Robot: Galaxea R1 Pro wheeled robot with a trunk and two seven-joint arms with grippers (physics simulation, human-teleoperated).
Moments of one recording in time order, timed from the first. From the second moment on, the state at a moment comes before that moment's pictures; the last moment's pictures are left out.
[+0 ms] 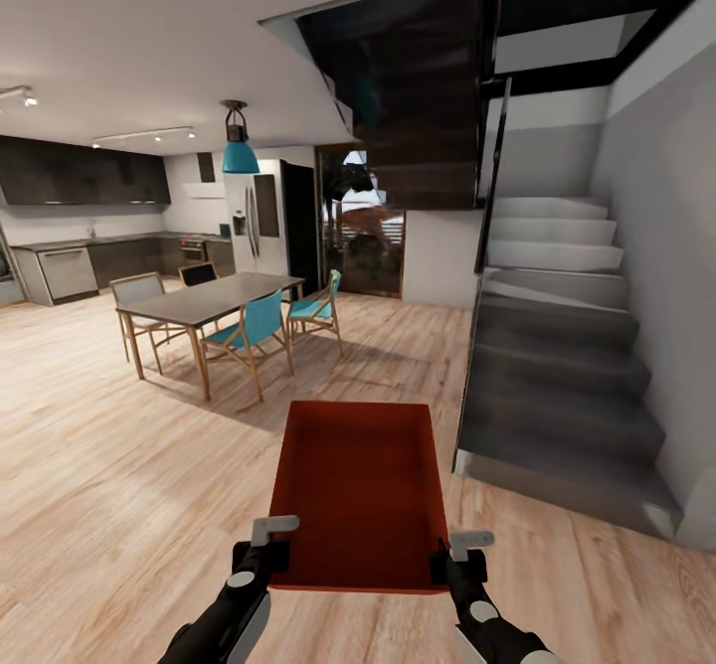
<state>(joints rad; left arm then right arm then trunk) -0.44 -0.10 -0.15 -0.57 0.11 0.04 0.25 -0.56 0.10 0.08 -0.15 0.05 -0.38 -0.19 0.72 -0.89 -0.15</state>
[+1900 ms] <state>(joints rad) -0.44 -0.10 -0.15 -0.57 0.11 0.04 0.25 -0.56 0.10 0.09 -0.15 0.04 -0.38 -0.19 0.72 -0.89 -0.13</state>
